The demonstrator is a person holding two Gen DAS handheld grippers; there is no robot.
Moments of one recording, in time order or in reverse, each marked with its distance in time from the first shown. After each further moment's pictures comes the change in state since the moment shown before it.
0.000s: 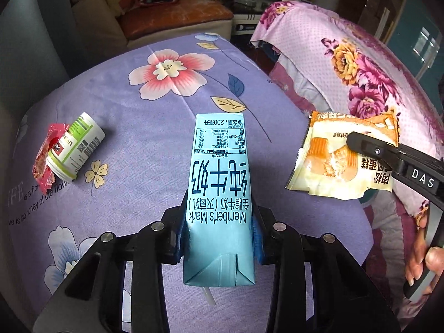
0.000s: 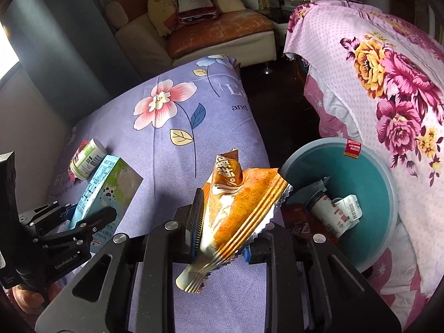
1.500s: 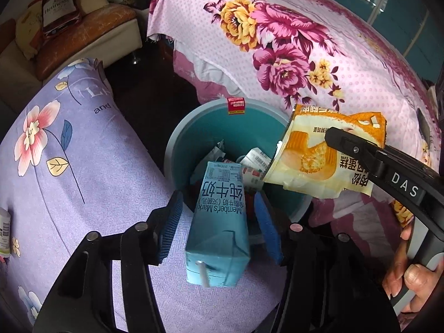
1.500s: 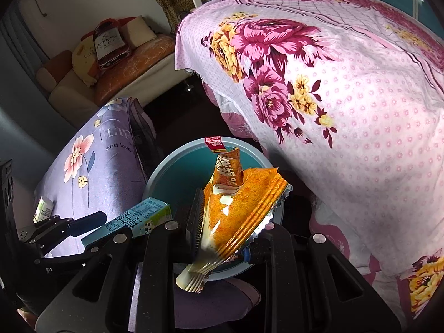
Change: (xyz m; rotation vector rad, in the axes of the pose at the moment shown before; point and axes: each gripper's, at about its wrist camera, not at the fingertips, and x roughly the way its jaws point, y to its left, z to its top) left arm 0.059 -0.208 0.044 0.278 0.080 -0.142; right arm -0.053 -0.184 -0.033 0.315 -0.090 -0.179
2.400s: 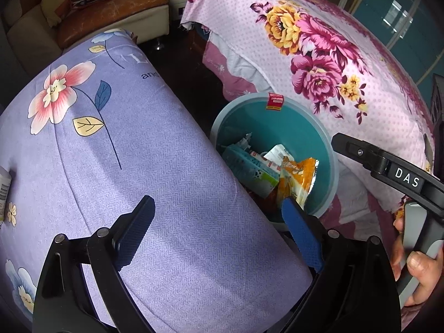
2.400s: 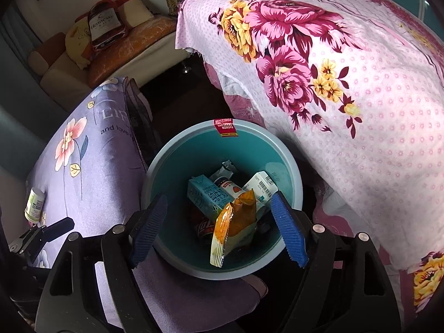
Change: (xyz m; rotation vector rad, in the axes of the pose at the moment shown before) left arm -0.007 0.063 -0.029 -0.152 0.007 -0.010; right arm 0.030 0.030 0.001 -0.023 0.101 -0.040
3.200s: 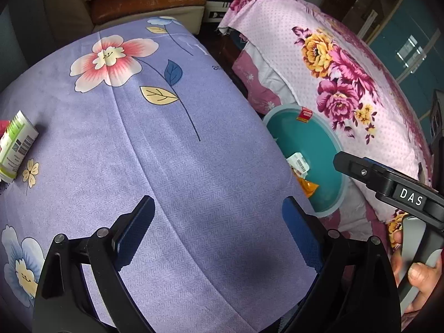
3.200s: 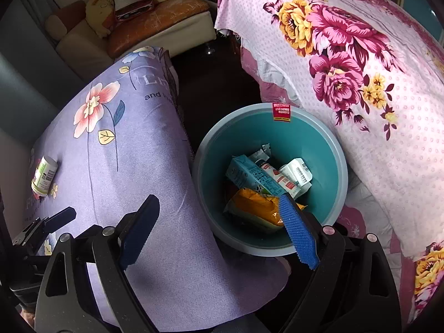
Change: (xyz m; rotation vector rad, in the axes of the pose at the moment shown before) left arm -0.038 0.084 -0.034 -0.164 -0.046 -0.025; right arm -0.005 0.091 -0.017 -0.130 0.074 -0.003
